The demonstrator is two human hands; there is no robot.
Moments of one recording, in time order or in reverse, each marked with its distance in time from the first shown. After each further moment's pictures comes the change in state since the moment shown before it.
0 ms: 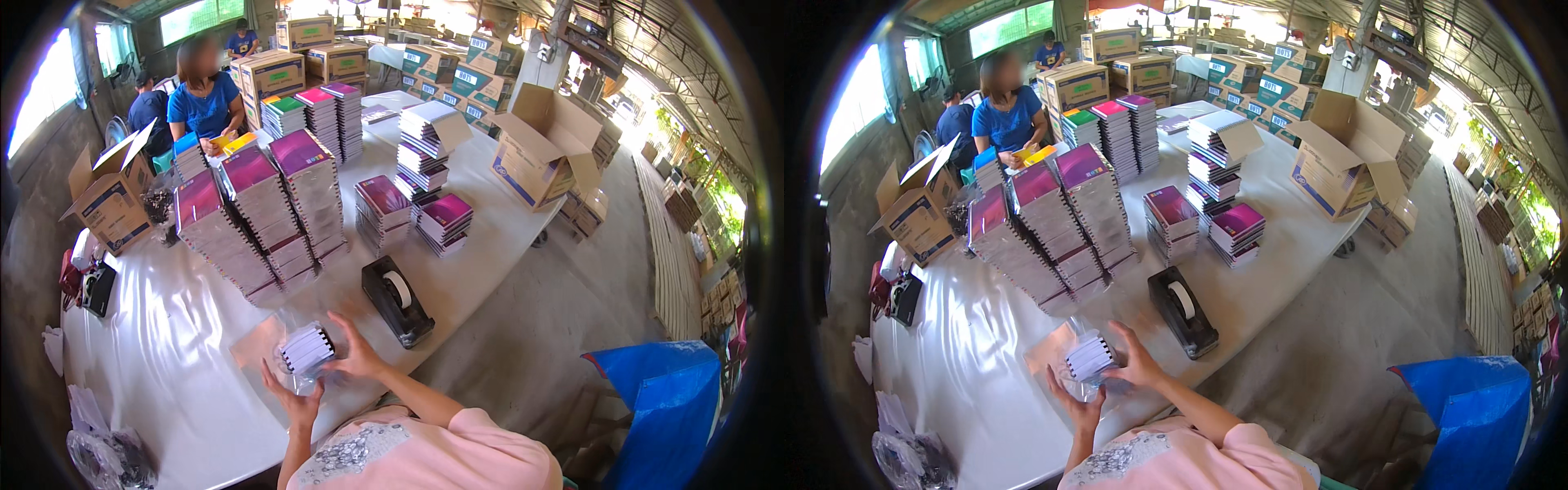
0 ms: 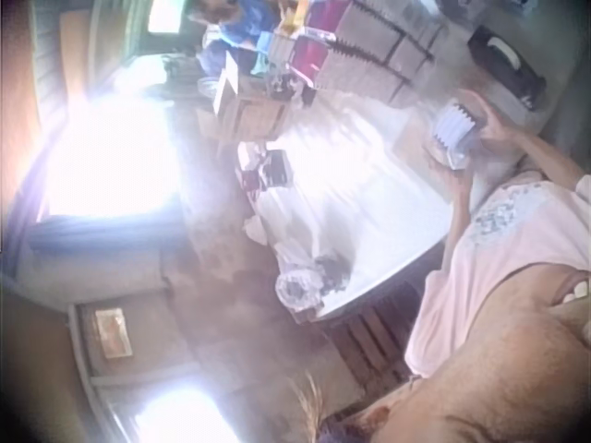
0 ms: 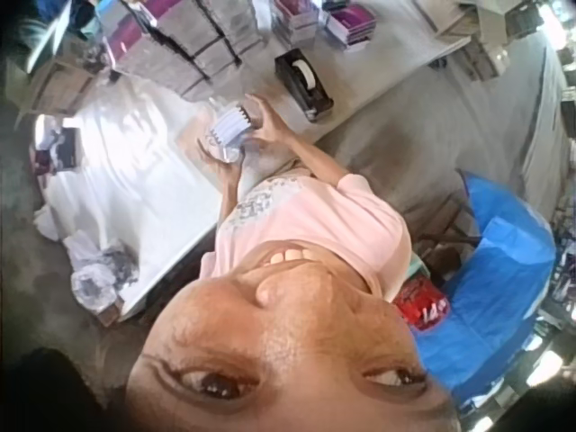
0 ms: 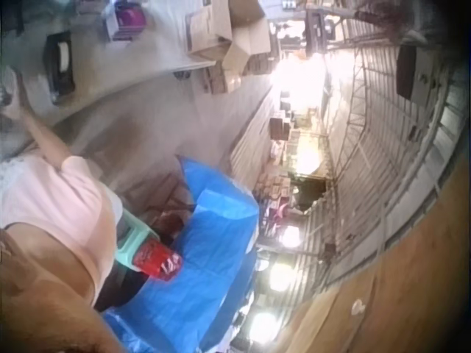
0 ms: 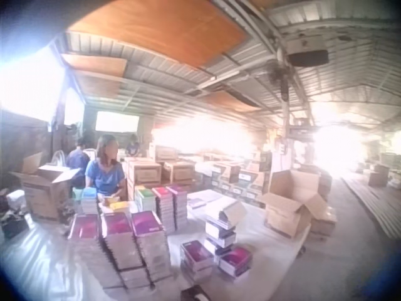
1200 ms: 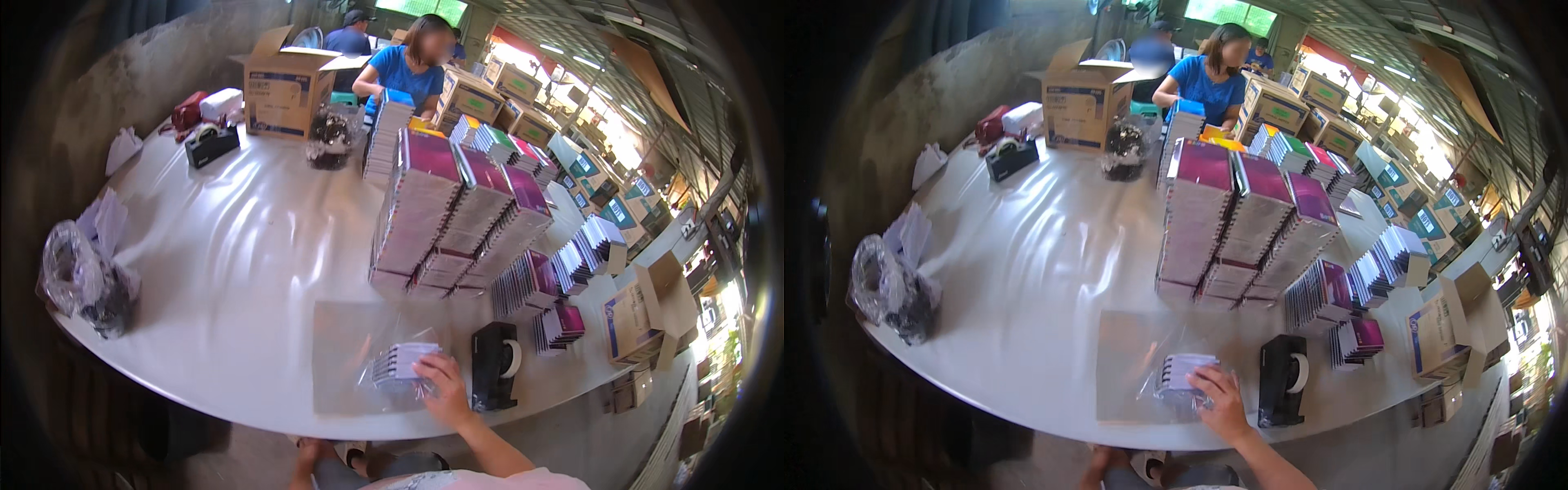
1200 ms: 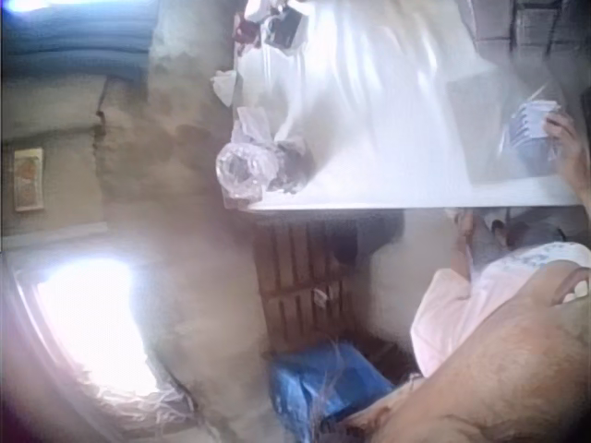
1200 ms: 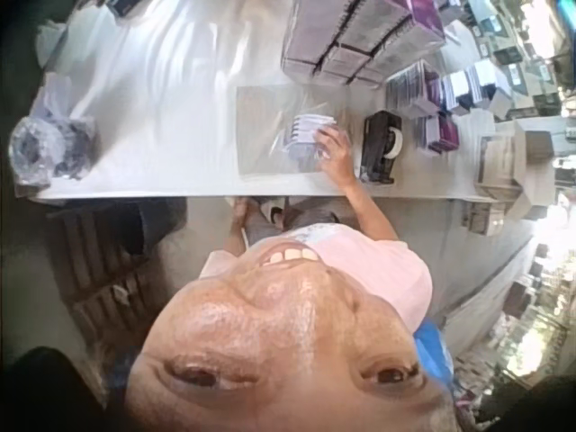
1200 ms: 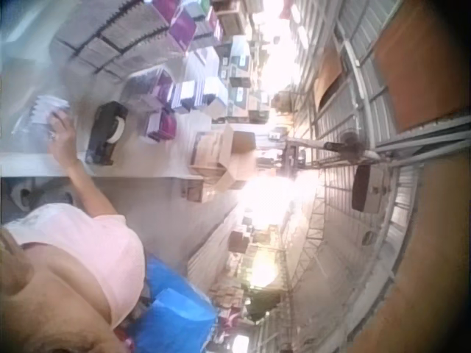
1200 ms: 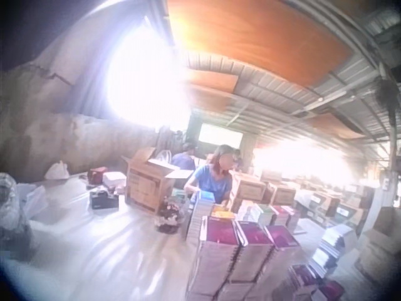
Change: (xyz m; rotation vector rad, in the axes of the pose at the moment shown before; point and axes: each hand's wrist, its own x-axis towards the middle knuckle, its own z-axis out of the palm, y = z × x) left_hand -0.314 -0.164 -0.037 0.938 -0.459 -1.229; right_hand 0.002 -0.025 -0.002 -0.581 -0.427 -0.272
